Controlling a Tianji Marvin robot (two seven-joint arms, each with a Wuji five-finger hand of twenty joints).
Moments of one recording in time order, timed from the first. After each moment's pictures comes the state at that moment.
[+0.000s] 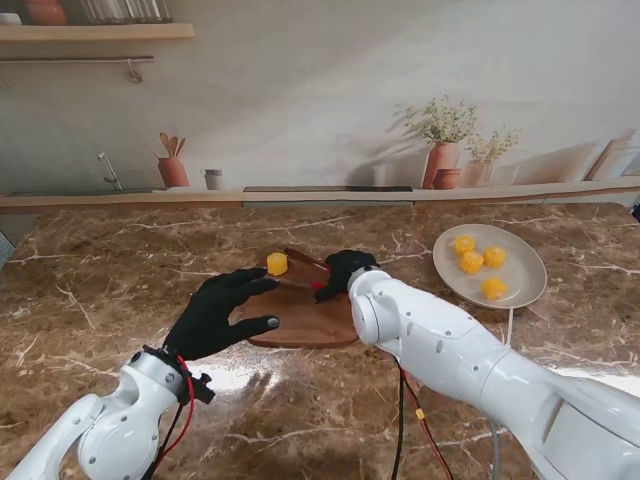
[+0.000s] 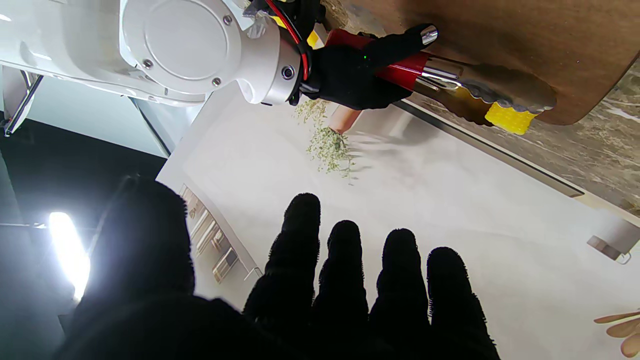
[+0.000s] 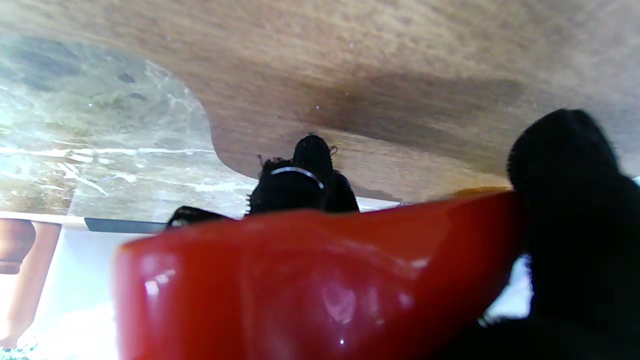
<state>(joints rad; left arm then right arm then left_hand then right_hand) 1.85 -1.11 -1.31 -1.92 0.61 -0.18 0.08 -0.83 -1.26 0.39 -0.97 -0.59 0.36 -0.03 0.61 -0.10 0.01 -0.04 0.56 0.05 0.15 0.20 0.40 0.01 0.20 0.20 0.29 0.06 0.12 0.33 -0.01 -0.02 0.50 0.29 0.34 -0.58 0.59 -0.12 0.60 0.13 0.35 0.35 0.86 -0.03 0.60 0.76 1.18 -0.20 1.22 0.88 1.01 -0.16 1.80 0.81</state>
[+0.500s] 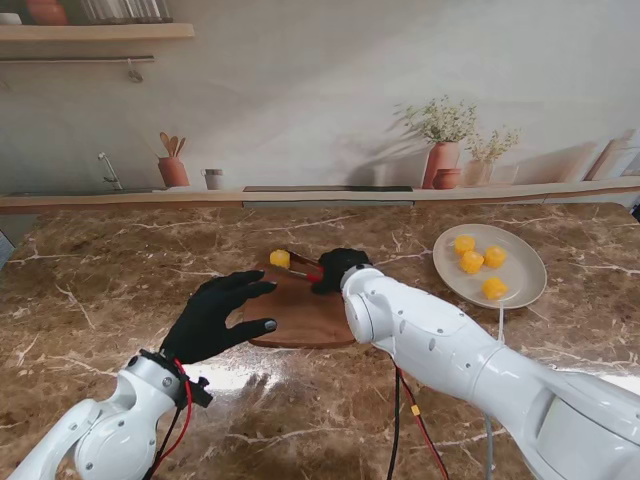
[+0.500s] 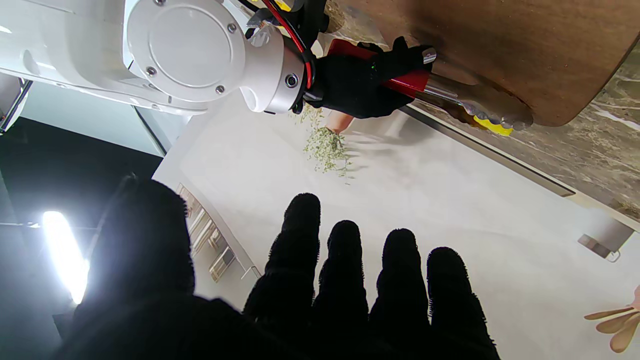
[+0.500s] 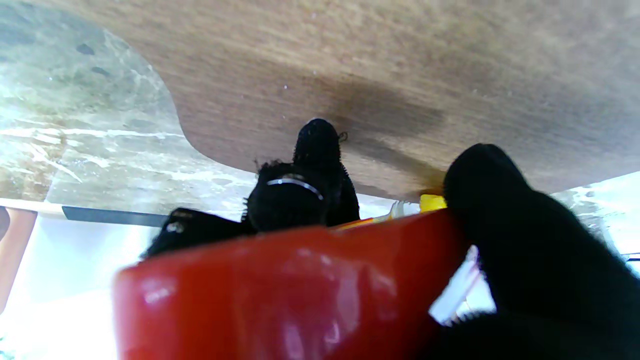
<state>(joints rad) 1.87 -1.11 -1.32 -1.93 0.62 -0.18 0.09 -0.81 -1.29 0.36 -0.95 -0.61 0.34 -0.03 0.61 -0.10 0.01 -0.04 0.56 0.05 0.15 0.20 0.40 0.01 0.20 0.20 0.29 0.06 0.12 0.33 -0.01 -0.02 0.50 0.29 0.39 -0.42 0.78 -0.18 0.67 0.13 0.46 0.30 1.03 -0.06 0.62 0.79 1.23 -0.19 1.25 0.88 1.05 -0.15 1.80 0.81</state>
